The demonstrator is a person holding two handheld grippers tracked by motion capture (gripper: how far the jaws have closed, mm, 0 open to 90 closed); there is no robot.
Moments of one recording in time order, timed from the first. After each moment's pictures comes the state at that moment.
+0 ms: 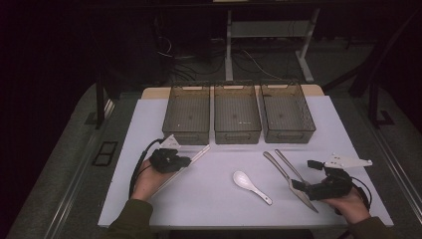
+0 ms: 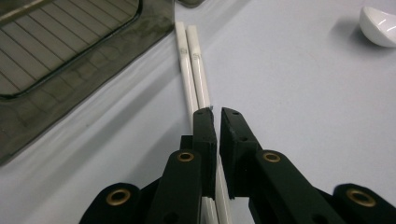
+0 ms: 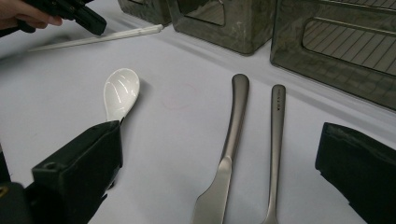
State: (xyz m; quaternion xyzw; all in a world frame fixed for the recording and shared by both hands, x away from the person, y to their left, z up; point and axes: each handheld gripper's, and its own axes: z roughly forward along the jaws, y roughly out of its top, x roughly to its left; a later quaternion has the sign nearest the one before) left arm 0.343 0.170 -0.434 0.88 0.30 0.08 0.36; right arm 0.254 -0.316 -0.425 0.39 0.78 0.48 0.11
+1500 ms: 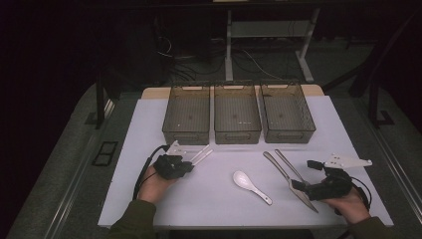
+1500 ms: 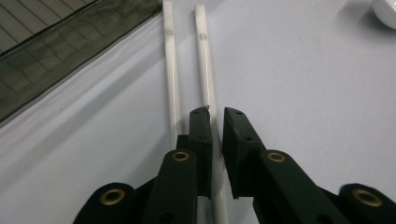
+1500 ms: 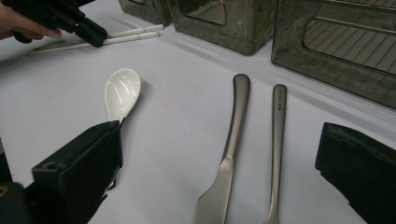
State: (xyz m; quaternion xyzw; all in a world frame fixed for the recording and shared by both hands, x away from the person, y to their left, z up) left arm 0.326 0.157 -0.443 0.88 0.31 0.10 0.34; right arm 0.254 -0.316 -0.425 0.39 0.78 0.48 0.11
